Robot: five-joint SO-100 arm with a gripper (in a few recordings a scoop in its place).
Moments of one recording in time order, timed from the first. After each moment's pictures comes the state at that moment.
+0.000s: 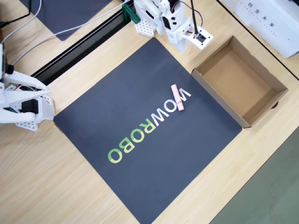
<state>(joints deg) -1.1 173.6 164.3 68.6 -90.8</state>
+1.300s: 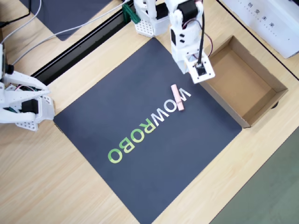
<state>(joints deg) 19.8 111.4 108.3 69.8 -83.5</state>
